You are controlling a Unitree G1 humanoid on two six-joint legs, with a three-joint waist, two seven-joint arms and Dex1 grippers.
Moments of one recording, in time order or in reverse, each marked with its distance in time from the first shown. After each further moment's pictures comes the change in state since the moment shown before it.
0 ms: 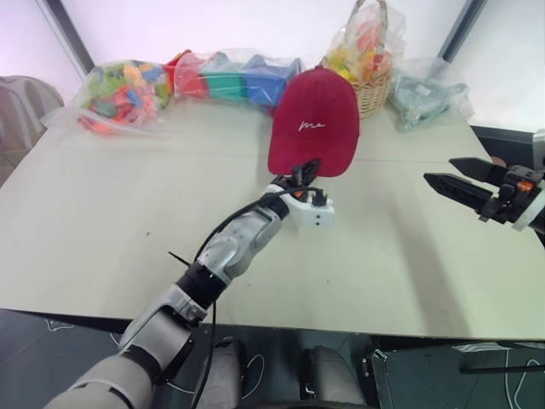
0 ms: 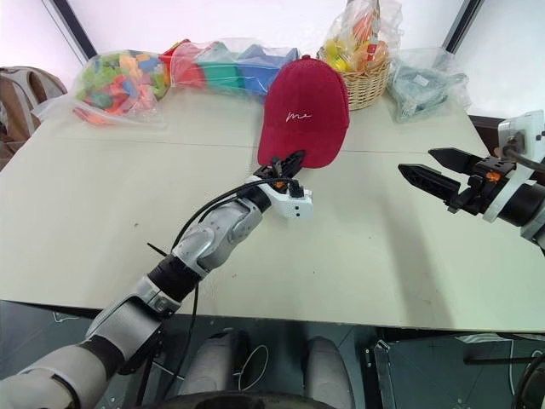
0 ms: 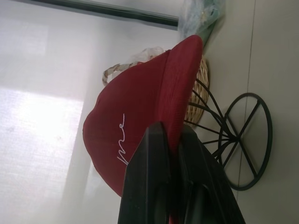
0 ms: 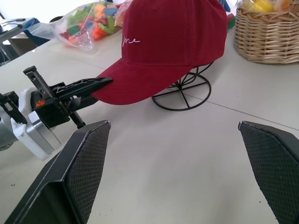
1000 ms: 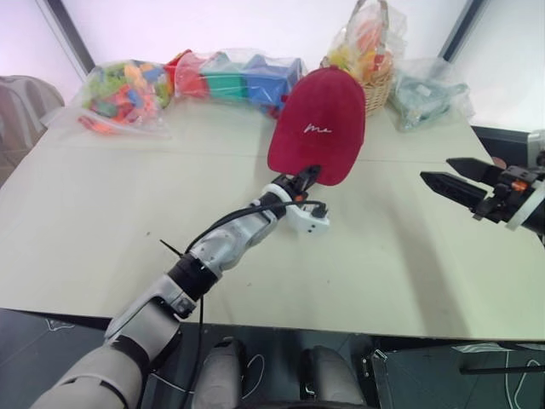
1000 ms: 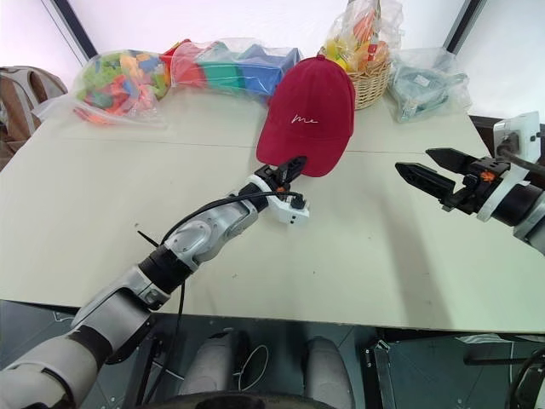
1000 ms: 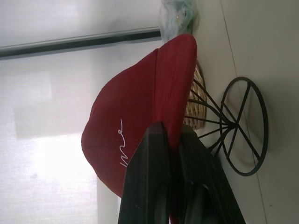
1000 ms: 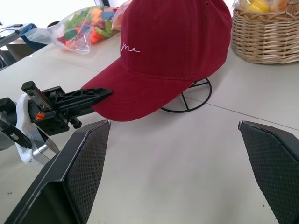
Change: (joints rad) left arm -0.059 0.101 -0.087 0.012 0.170 -0.035 -0.041; right arm -0.007 0.032 0.010 -0.007 0.009 -0.002 -0.045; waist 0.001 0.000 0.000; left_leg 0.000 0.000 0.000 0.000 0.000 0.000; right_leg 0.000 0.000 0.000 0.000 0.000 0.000
